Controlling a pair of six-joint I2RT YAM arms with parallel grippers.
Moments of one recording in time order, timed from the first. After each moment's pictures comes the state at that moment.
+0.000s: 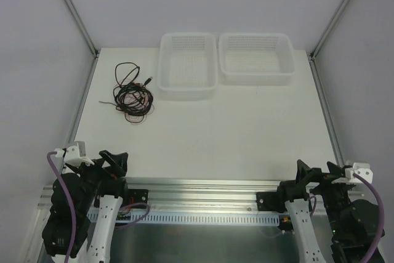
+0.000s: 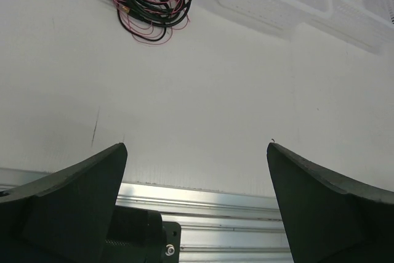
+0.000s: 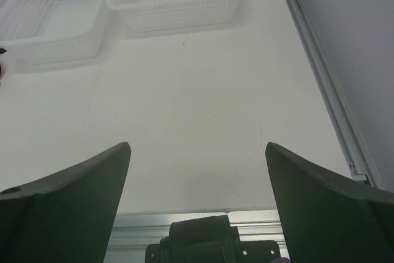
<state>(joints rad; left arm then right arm) -0.05 0.00 0.92 -1.22 0.02 -0.43 0.12 0.01 1.10 -1.24 0.13 0.11</state>
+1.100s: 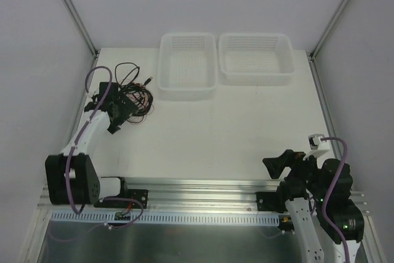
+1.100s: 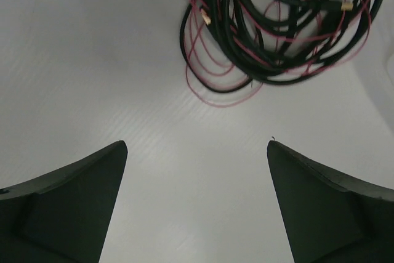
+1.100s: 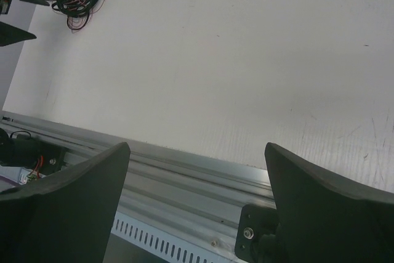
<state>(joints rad) 0.02 1.22 0.85 -0.64 -0.12 -0.76 0.11 0.12 0.85 -1.18 -0.31 0.35</state>
